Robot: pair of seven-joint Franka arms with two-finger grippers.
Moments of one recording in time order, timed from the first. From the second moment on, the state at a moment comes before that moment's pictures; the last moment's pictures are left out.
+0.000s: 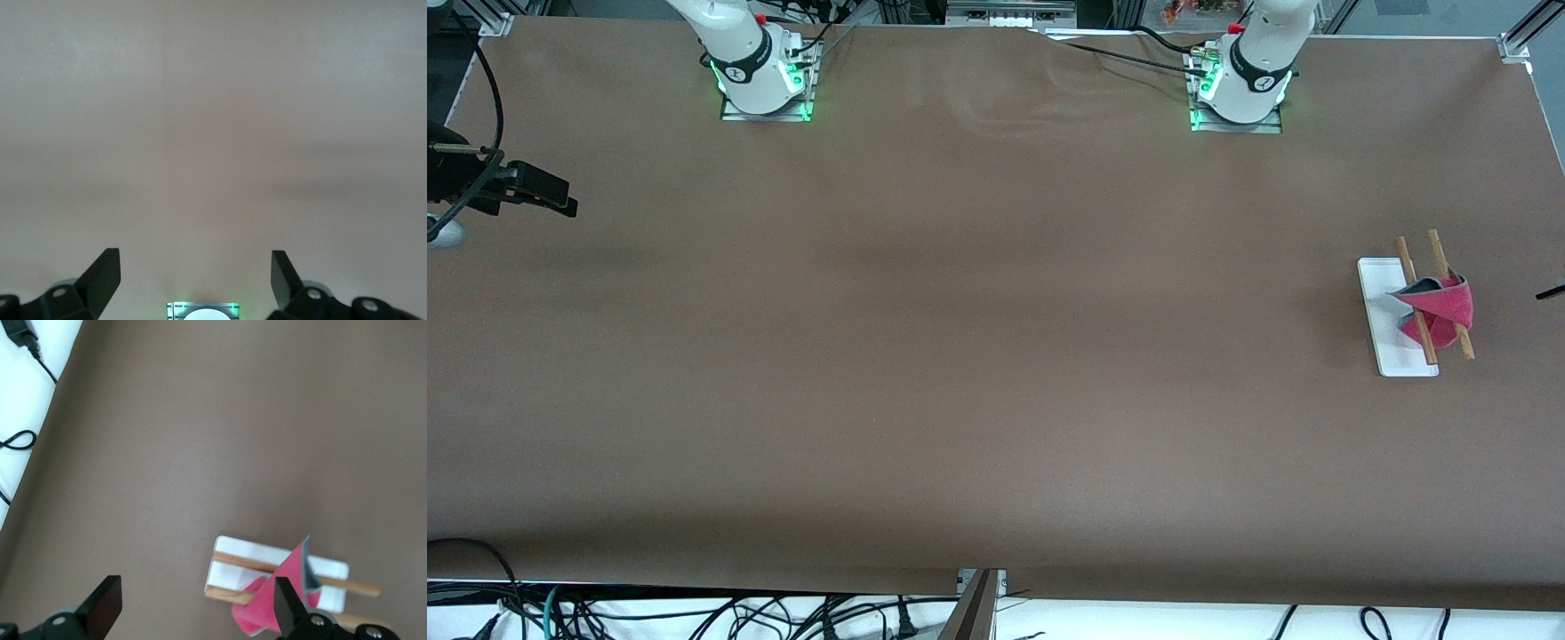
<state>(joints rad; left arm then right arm) 0.67 0.38 -0.32 -1.40 -0.13 1.74 1.65 -0.10 0.08 0.08 -1.50 -0.01 1.44 -0.02</state>
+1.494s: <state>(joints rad) 0.23 -0.18 -0.18 -1.81 -0.02 1.55 0.18 -0.08 0.08 0.08 -1.51 -0.01 1.44 -0.02</state>
